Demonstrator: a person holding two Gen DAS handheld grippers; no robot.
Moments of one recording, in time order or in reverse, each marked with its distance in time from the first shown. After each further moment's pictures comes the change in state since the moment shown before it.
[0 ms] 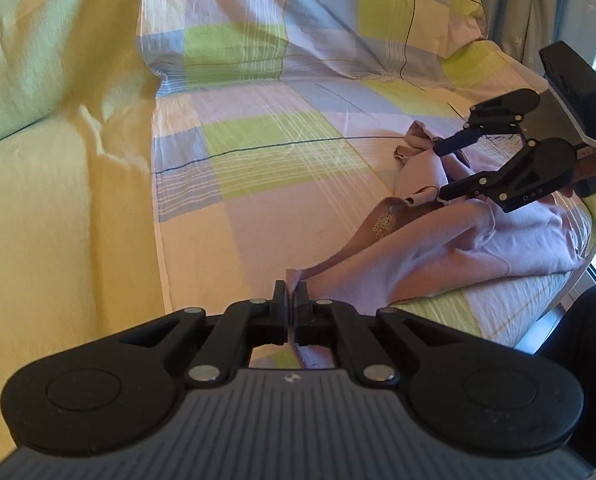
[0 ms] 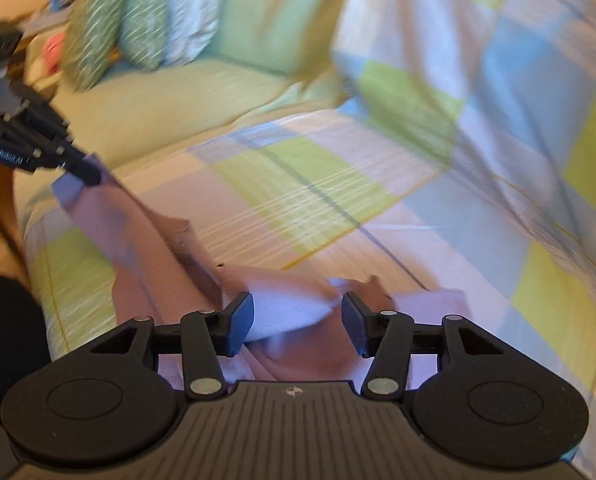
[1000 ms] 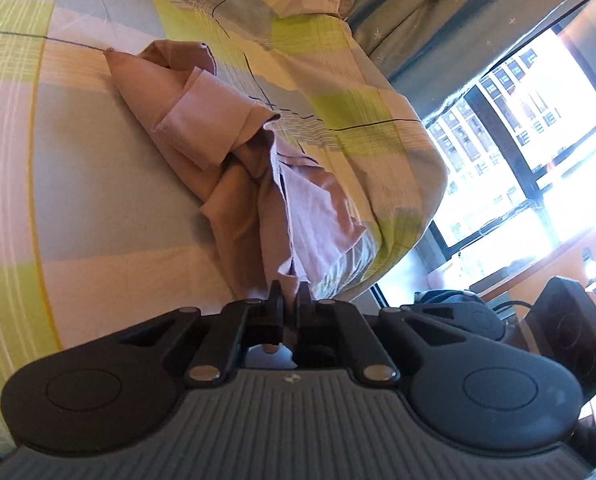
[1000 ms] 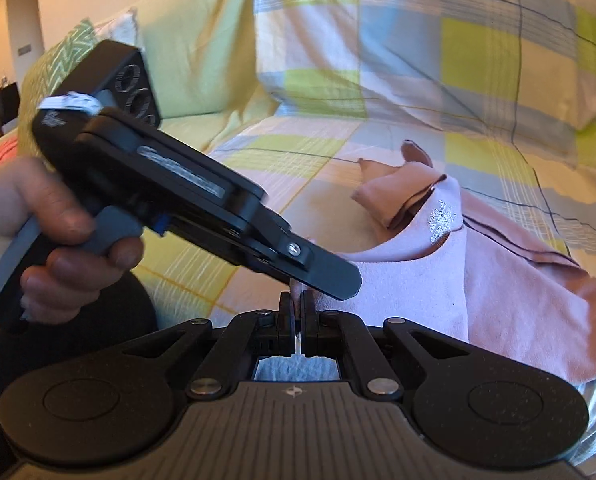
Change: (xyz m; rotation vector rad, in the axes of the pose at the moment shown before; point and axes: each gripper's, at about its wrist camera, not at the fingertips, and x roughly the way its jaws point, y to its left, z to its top) left arm 0.075 -0.162 0.031 -0.233 0.132 -0.631; right arm -0.133 0.124 -0.112 0.492 -0.155 -0.158
